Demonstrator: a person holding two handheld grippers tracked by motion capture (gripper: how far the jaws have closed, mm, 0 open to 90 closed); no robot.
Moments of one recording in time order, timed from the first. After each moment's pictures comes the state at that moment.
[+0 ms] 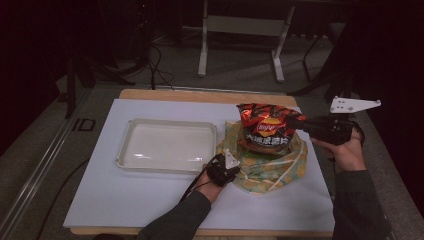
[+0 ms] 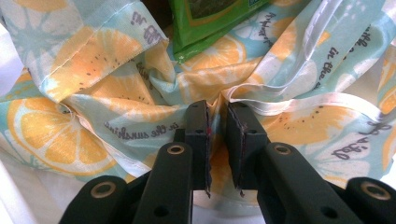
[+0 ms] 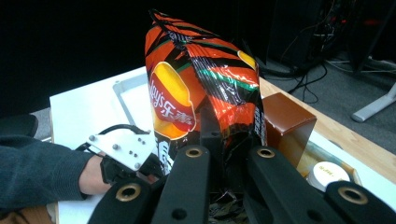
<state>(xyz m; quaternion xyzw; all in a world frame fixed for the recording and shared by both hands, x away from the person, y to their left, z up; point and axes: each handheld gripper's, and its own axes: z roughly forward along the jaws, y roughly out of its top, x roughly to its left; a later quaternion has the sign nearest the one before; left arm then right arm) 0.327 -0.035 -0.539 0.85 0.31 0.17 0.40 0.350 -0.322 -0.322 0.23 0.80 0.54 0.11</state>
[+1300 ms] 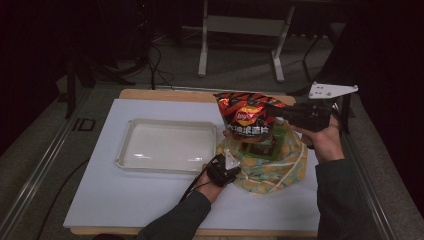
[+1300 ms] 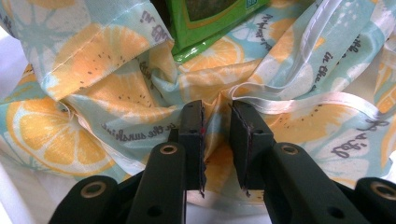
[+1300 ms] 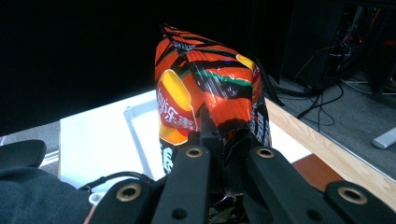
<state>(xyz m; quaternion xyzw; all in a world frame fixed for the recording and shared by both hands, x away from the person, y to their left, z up) 0.326 -0.035 -0.539 0.85 0.30 0.17 0.40 0.368 -0.269 -0.304 0.21 0.79 0.56 0.10</state>
